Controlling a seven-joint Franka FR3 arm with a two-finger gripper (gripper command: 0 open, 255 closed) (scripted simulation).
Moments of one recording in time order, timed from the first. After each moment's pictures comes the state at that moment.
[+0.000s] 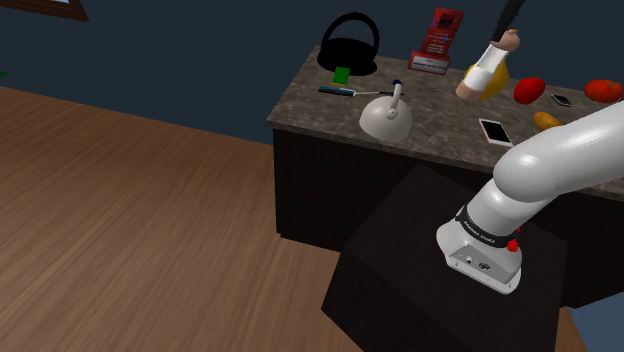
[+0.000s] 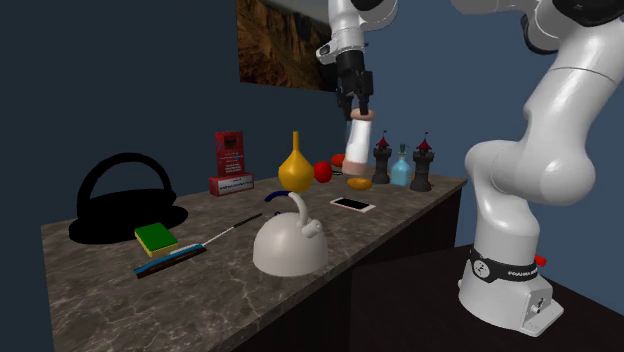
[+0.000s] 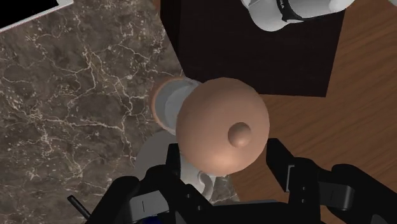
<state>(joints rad) -0.30 -0.49 -0.49 -2.03 -0.10 1.40 -0.86</state>
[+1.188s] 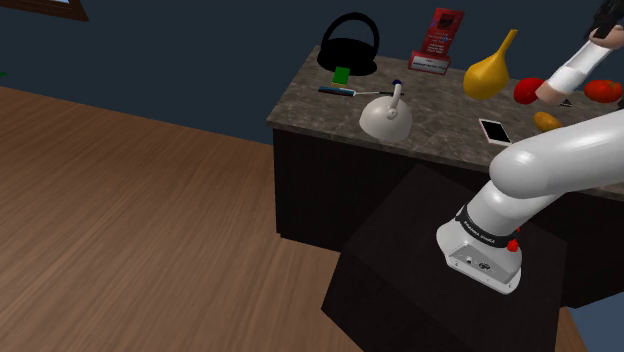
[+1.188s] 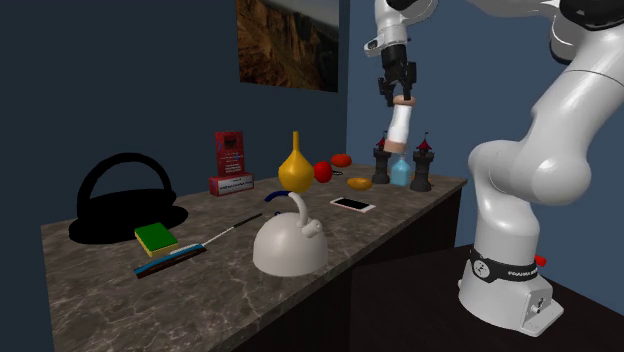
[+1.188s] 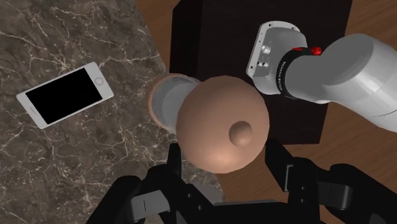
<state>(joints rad) -0.40 -0.59 -0.69 -1.88 -0.31 1.20 -1.18</state>
